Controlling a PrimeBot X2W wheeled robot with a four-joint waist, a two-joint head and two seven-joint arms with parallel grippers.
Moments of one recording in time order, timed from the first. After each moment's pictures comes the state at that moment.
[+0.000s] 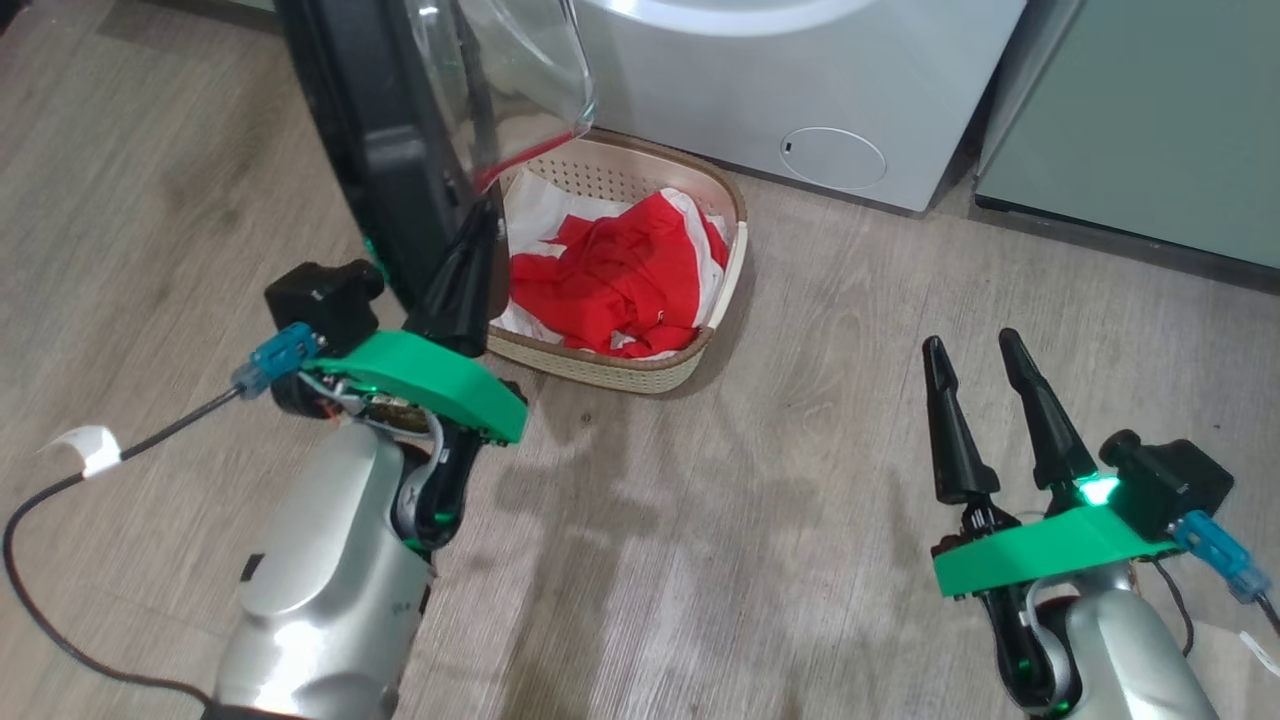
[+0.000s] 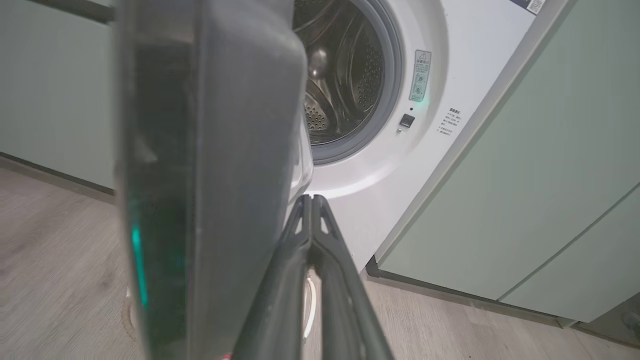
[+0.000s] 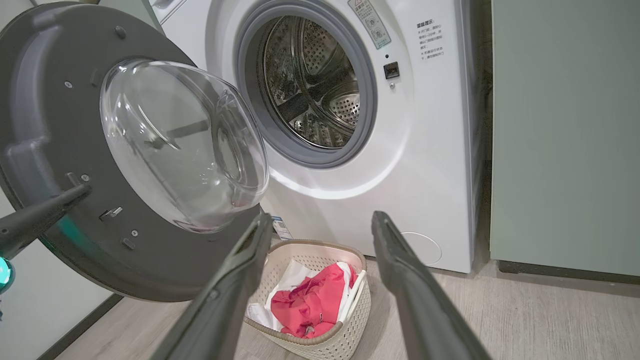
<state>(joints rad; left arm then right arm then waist) -0.51 0.03 -0.31 0.45 -0.55 -0.03 -0.26 -0.08 -0.06 0.10 0.08 0.35 0.12 -0.25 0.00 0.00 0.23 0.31</state>
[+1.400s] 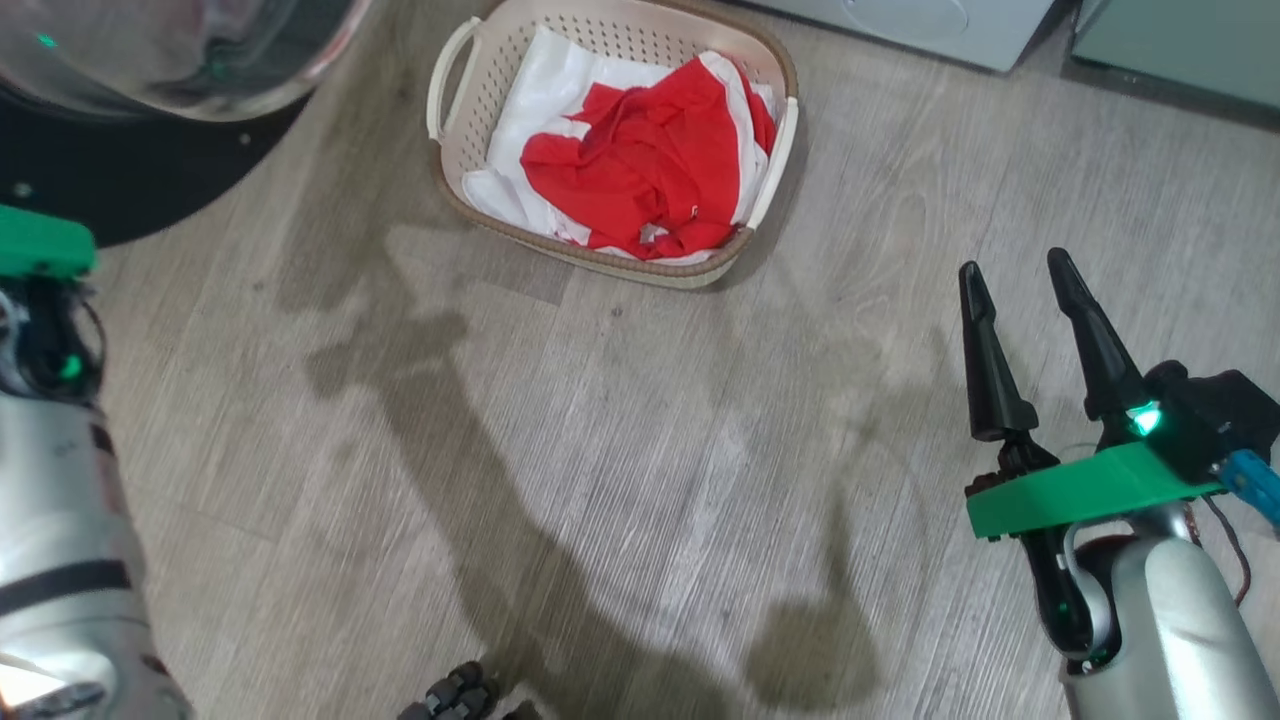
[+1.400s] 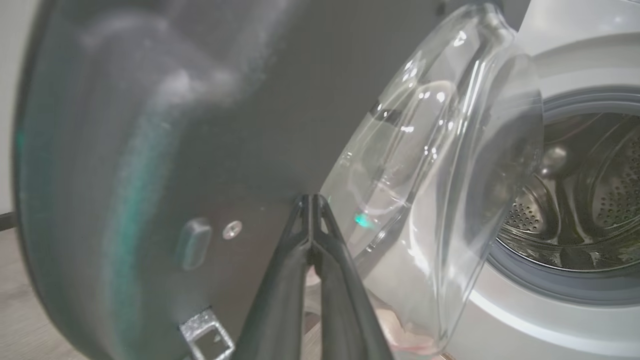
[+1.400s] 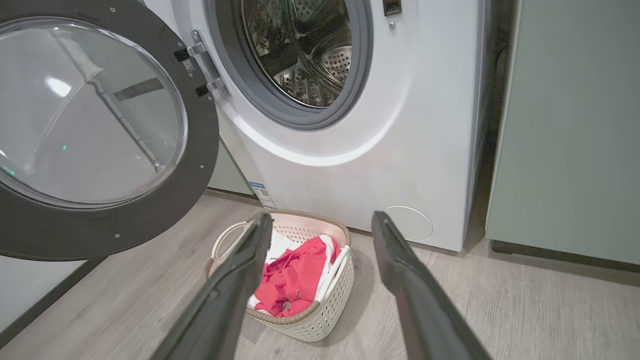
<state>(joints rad) -0.77 0.14 0.40 0.68 -0.42 -0.13 -0.26 -0.14 -0.06 0.04 -0.04 0.23 0.12 -0.14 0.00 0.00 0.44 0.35</state>
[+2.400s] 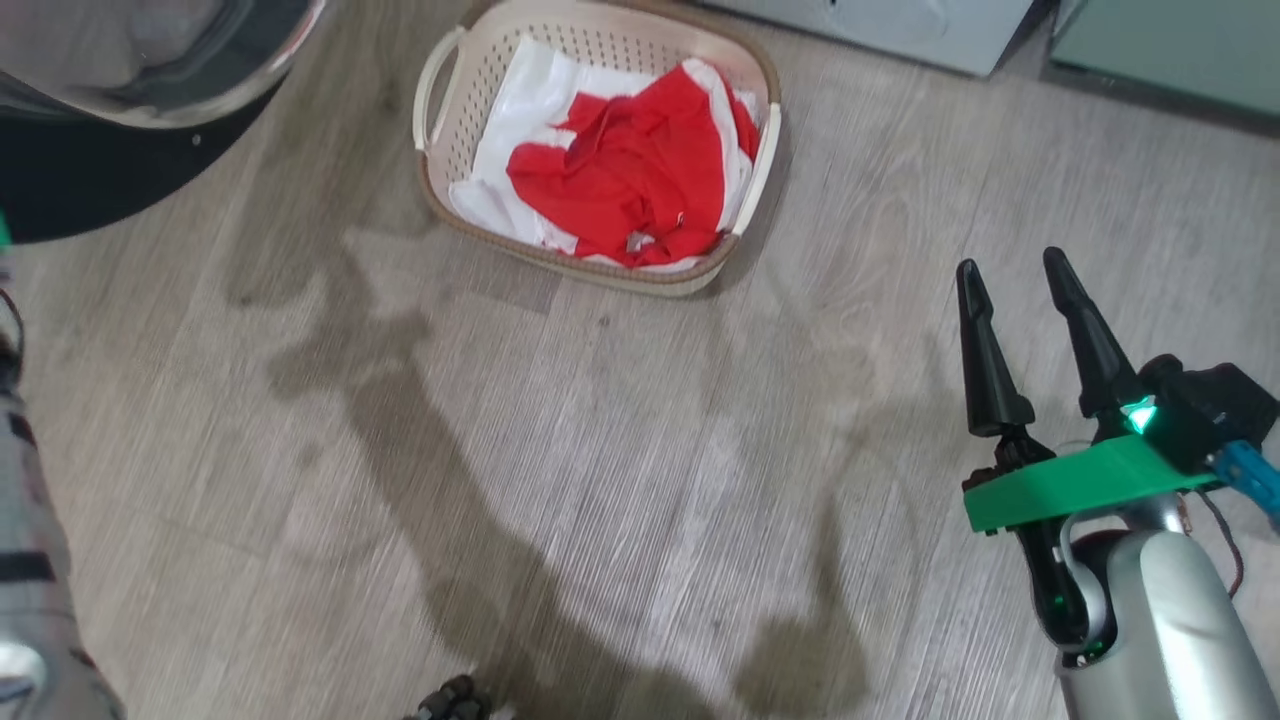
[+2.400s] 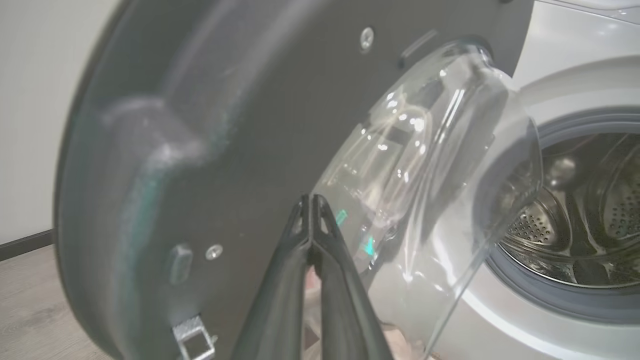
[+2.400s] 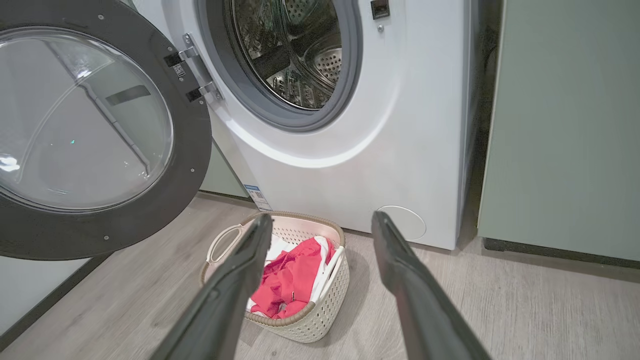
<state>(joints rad) -0.84 0.26 0.37 0.77 -0.47 -0.13 -0.26 -0.15 -0.06 0.04 -0.01 0.25 0.12 -0.14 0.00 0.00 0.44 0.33</state>
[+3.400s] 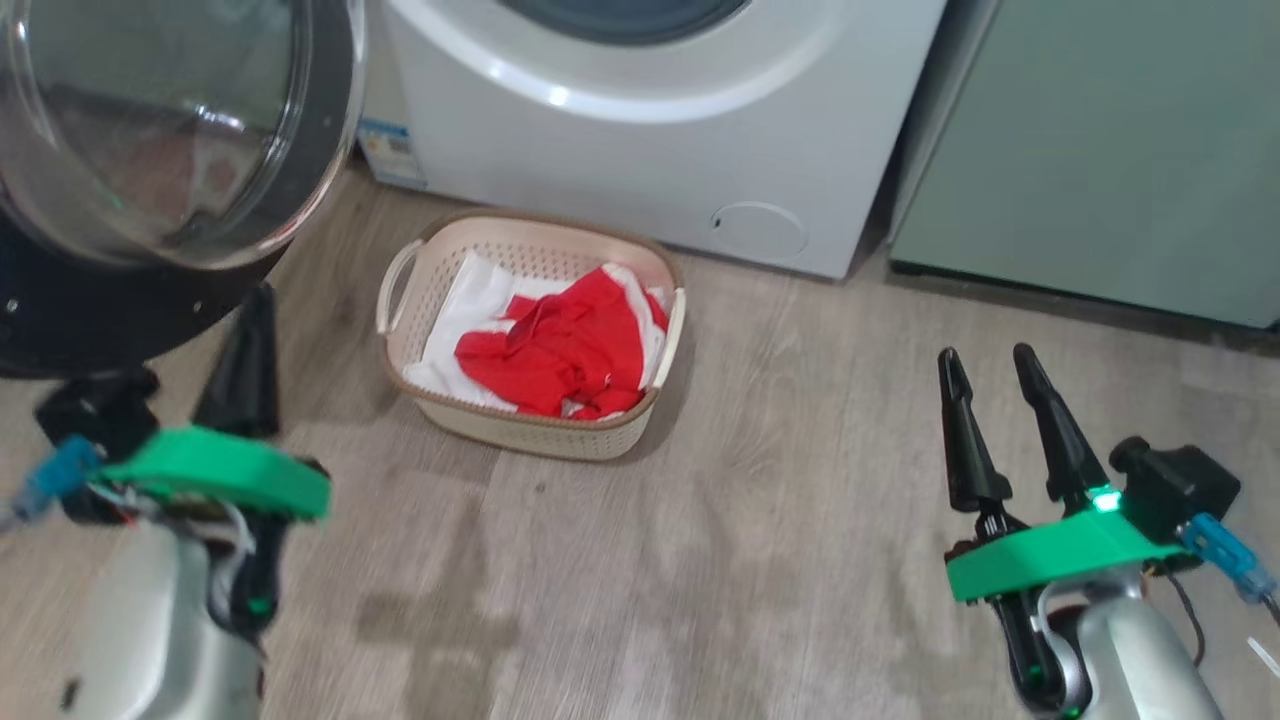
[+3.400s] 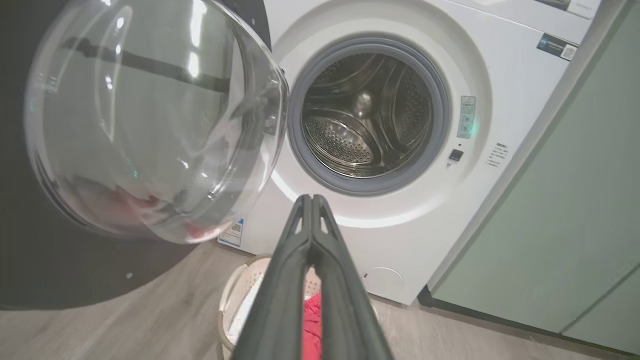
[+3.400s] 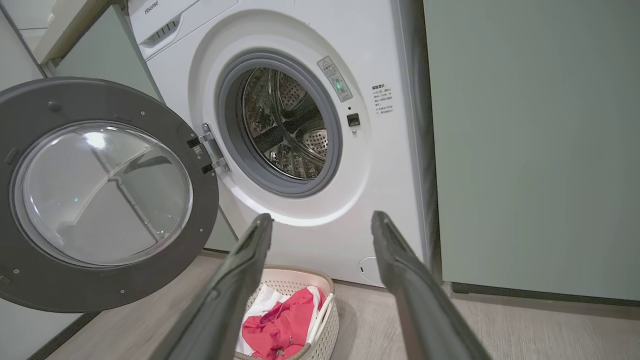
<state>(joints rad) -0.33 0.18 -0.02 0.38 -0.48 -0.13 -0.26 -0.08 -0.06 0.07 0.12 0.36 0.12 -0.24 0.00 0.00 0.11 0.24</state>
